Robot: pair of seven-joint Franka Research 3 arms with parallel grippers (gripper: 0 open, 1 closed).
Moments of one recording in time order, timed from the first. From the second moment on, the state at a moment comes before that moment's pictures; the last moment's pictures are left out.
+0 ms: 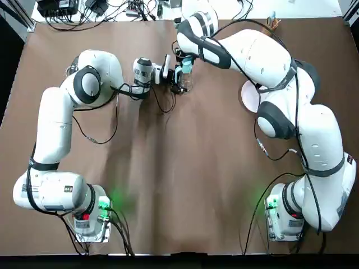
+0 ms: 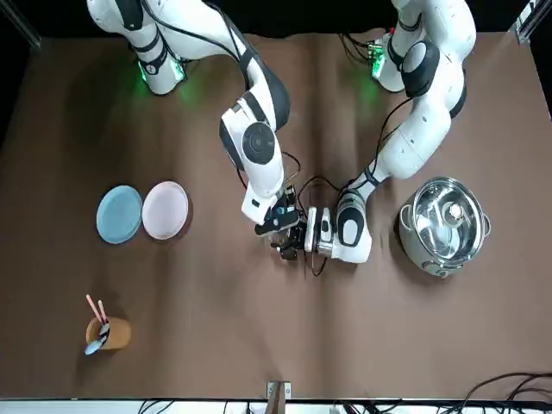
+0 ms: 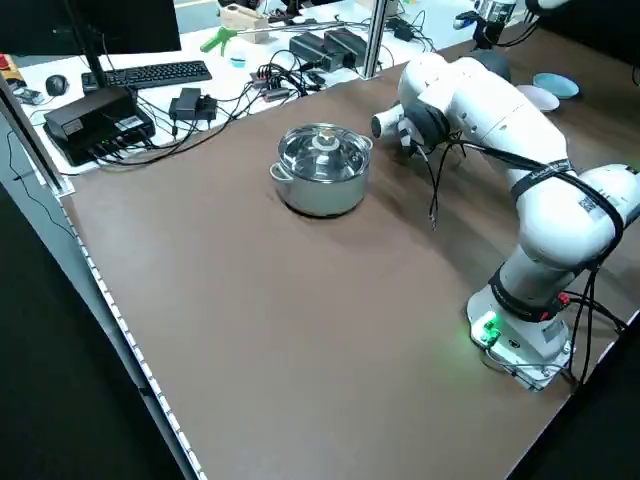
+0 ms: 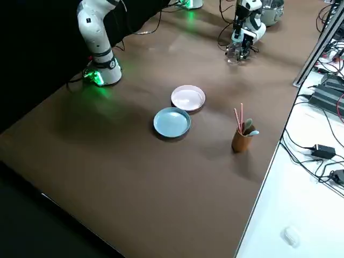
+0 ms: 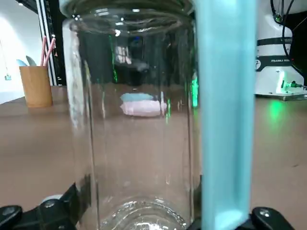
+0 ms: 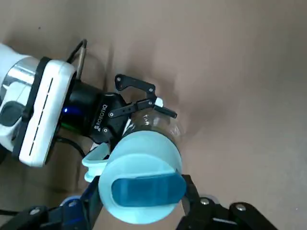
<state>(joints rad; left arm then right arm) -0.03 1.27 -0.62 -1.34 -1.16 2.18 2.46 0.86 0.78 -0.21 -1.13 0.23 1.93 0.41</state>
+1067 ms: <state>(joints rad) -0.03 1.27 -0.62 -1.34 -1.16 2.18 2.45 0.86 0.78 -0.21 -1.13 0.24 1.94 1.07</state>
